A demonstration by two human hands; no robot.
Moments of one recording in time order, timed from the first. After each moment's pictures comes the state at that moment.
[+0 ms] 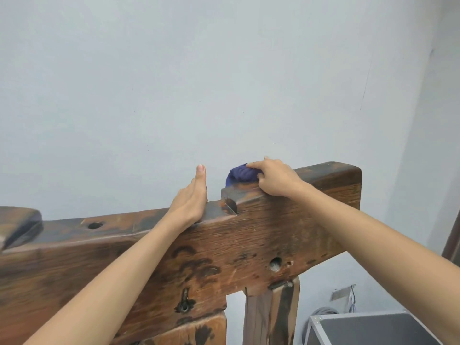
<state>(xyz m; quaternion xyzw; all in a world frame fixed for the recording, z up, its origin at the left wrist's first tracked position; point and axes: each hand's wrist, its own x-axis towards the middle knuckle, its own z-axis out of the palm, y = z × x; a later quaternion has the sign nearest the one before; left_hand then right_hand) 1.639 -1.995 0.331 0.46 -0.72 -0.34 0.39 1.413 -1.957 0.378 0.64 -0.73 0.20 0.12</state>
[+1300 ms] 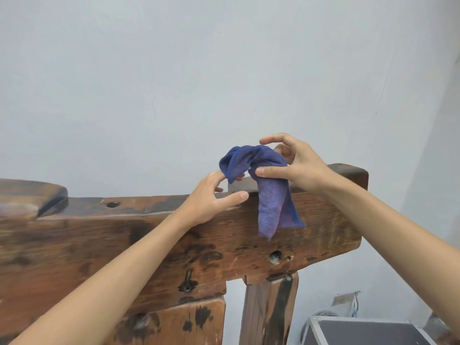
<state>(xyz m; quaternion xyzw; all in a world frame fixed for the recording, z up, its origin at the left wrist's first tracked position) 1.648 -1.959 0.324 0.20 -0.84 -0.29 0.42 1.434 -1.867 0.408 0.72 -0.49 0.47 -0.14</state>
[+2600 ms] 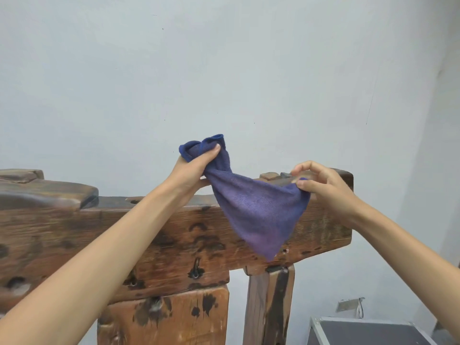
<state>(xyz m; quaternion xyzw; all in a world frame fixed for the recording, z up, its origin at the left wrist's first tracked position) 1.688 -1.913 0.385 0.17 -0.59 -0.56 0.56 1.411 -1.776 0.377 0.68 -0.46 0.53 -0.21</state>
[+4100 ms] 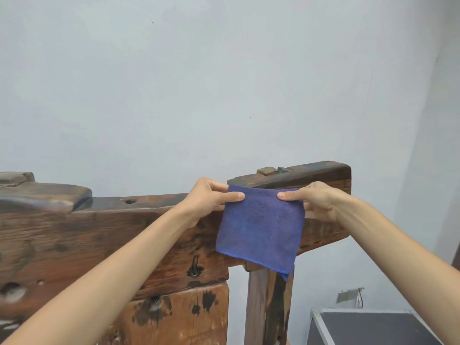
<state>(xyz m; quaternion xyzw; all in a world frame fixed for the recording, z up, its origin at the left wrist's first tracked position) 1.664 -1.916 0.333 0.25 -0.74 -0.51 0.37 1.411 -1.801 0.362 0.44 -0.65 0.50 -0.37</state>
